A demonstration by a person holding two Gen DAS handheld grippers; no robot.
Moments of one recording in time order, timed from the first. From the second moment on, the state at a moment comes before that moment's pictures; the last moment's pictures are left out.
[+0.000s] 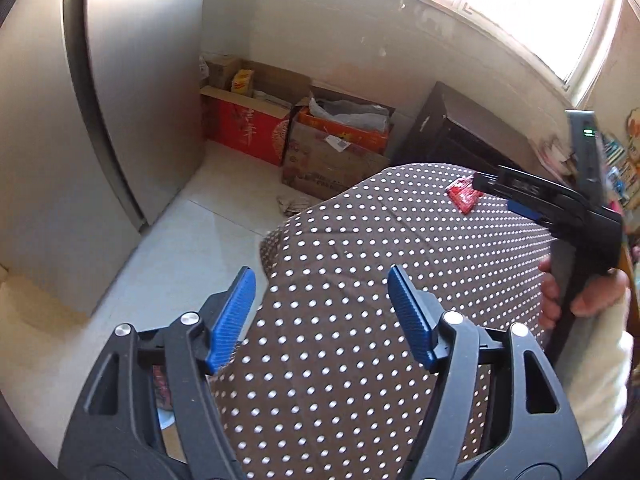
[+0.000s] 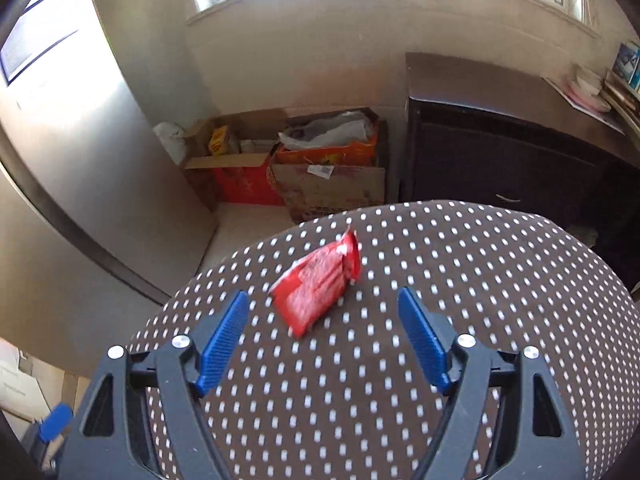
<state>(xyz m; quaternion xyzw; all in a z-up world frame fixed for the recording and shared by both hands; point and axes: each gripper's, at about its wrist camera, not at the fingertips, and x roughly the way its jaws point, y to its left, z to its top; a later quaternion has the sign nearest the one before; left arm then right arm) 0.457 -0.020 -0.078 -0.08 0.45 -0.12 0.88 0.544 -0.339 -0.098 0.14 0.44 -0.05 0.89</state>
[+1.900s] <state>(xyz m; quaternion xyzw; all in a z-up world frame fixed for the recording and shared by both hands) 0.327 -0.055 -0.078 -0.18 0.40 -0.26 0.86 0.299 -0.265 -0.062 0.29 0.38 0.09 0.87</state>
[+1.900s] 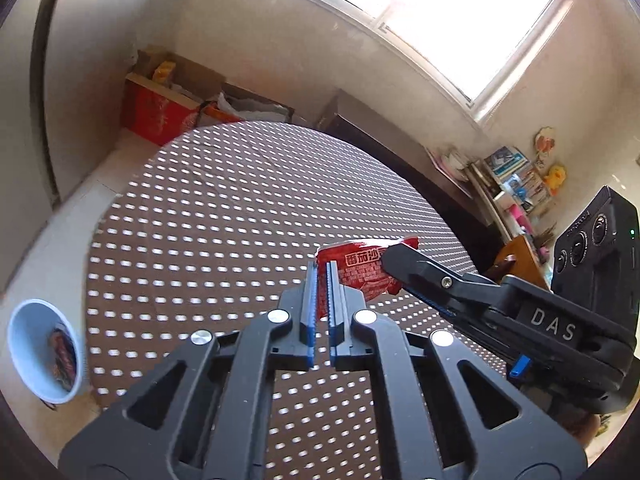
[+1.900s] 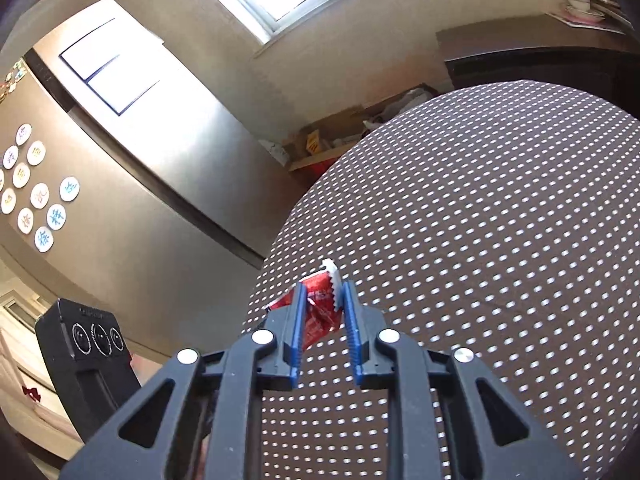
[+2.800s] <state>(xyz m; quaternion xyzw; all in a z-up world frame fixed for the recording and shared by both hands) 0.274 0.195 -0.116 -0.16 0.41 0.06 0.89 0.330 0.044 -0.111 0.15 0.47 0.28 0.82</state>
